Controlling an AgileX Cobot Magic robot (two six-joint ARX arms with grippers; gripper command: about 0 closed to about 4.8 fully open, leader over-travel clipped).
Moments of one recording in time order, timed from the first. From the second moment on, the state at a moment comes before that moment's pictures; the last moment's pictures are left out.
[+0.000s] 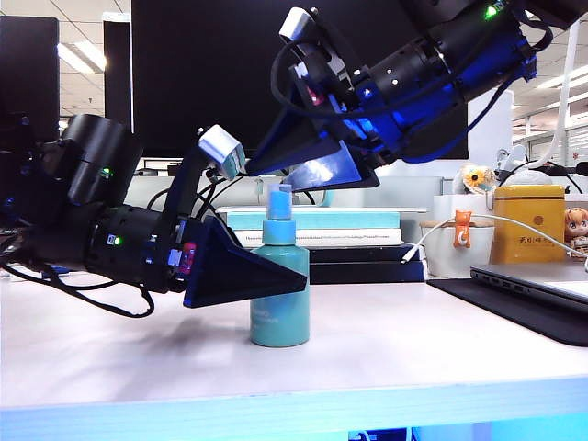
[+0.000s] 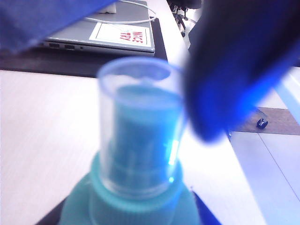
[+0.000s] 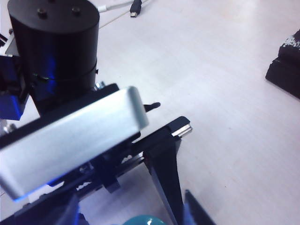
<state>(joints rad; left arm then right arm) -0.45 1.97 0.70 0.83 1.05 0.34 0.60 1.51 0.85 0.16 -0.53 -0.05</state>
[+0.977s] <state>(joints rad) -0.43 1.93 0.70 0.88 0.77 0.19 0.44 1.29 0.85 0.02 -0.38 -0.08</state>
